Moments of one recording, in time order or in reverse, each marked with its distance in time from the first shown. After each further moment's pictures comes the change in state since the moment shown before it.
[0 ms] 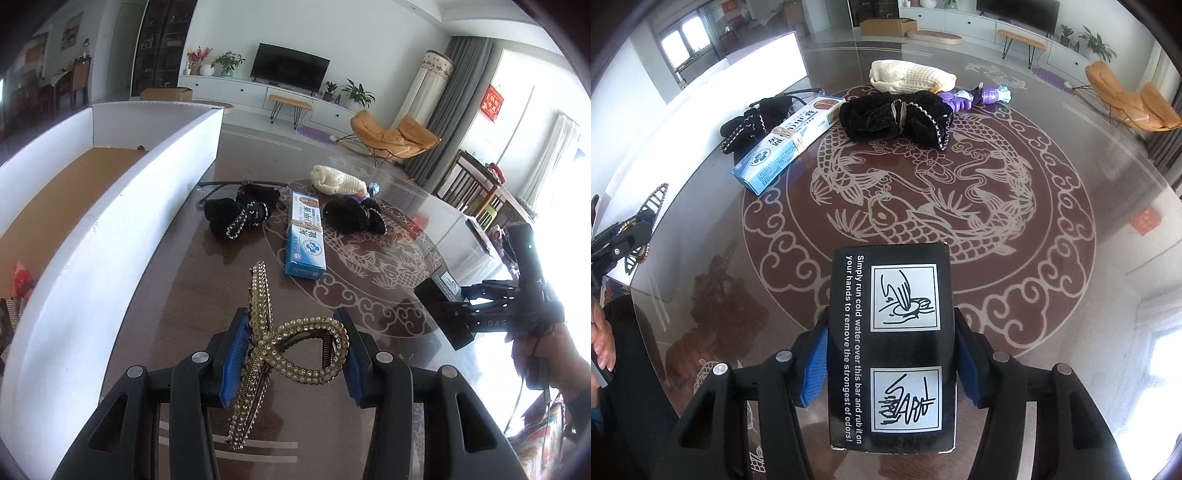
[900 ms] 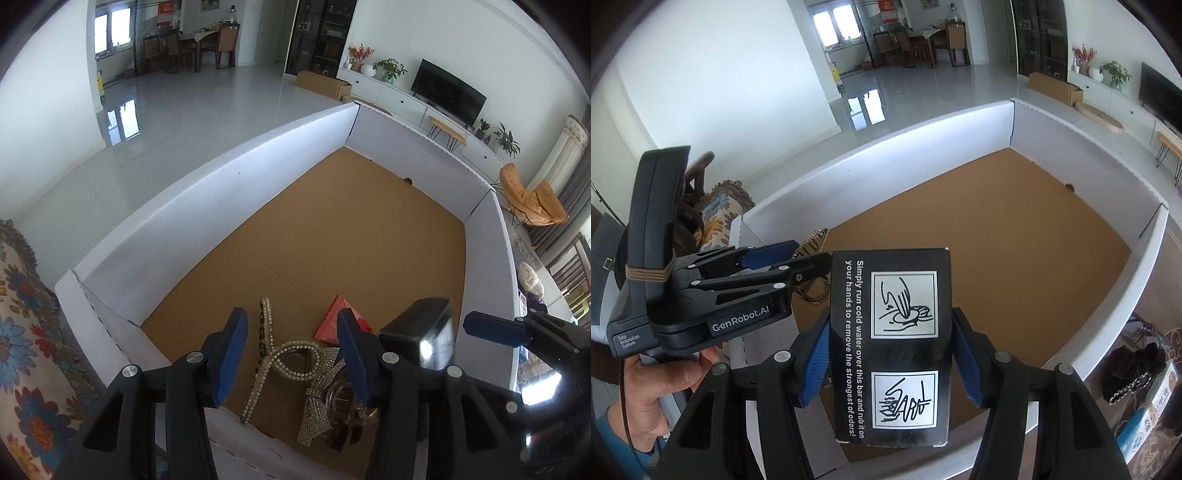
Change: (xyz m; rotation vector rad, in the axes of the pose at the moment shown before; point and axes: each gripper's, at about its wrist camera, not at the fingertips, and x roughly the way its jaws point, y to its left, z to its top) left arm -0.067 0.264 0.034 -0.329 0.031 0.449; right arm 0.021 0.421 0.166 -0.392 -0.105 0.381
